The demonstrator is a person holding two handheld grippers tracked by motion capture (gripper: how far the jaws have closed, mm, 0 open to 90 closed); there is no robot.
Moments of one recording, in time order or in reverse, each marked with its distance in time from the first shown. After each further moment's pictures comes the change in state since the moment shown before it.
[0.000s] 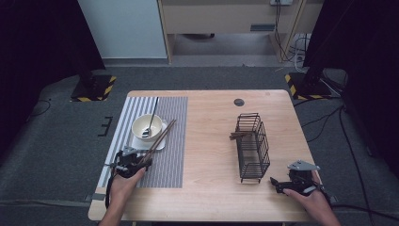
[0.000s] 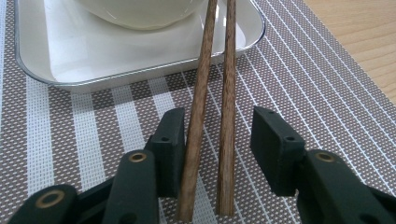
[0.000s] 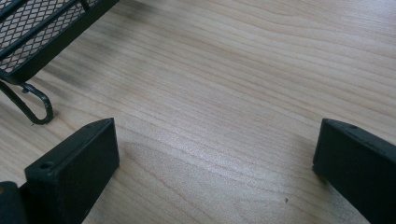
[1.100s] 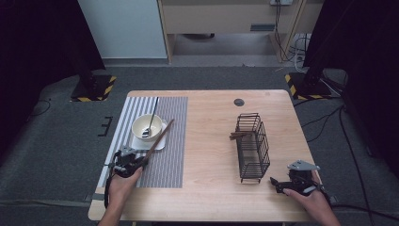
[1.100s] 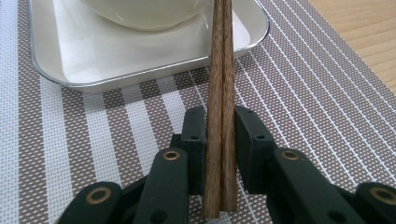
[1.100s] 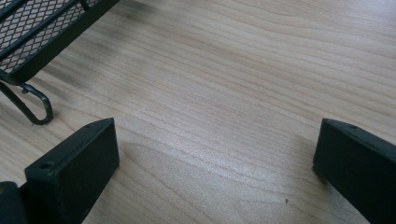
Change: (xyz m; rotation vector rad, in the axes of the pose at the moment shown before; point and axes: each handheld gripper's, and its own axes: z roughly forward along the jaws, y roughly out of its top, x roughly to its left) left arm 0.005 0.000 -0.004 -0.004 0.011 0.021; right arm 0.000 0.000 0.000 0.000 0.000 -0.001
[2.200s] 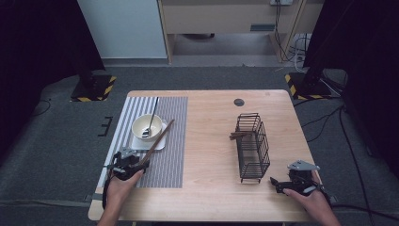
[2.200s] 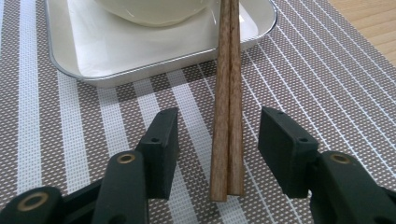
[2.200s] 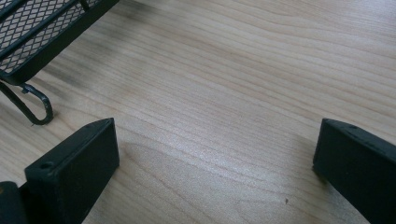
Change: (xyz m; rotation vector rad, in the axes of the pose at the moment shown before) left arm -0.002 -0.004 -0.004 0.006 0.030 0.038; right arm 0.000 0.000 0.000 0.000 0.000 0.000
